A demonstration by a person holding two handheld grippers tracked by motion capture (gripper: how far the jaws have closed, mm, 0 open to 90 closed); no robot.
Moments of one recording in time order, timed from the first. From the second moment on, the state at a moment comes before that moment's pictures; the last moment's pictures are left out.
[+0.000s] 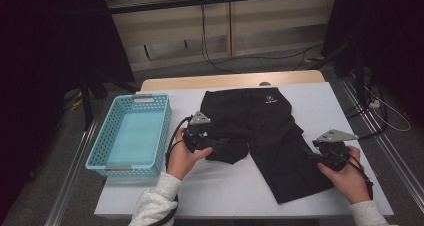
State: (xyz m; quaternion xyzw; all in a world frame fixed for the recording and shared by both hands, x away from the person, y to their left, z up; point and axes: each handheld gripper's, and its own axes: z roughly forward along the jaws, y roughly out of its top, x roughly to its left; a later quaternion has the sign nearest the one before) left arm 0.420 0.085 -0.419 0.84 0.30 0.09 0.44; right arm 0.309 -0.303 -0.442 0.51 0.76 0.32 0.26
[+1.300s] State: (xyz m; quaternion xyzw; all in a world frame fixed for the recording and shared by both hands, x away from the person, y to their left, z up) left arm 0.419 0.083 -0.419 0.84 0.30 0.09 0.44; right arm 0.278 -0.323 -0.448 0.52 0.76 0.35 0.18
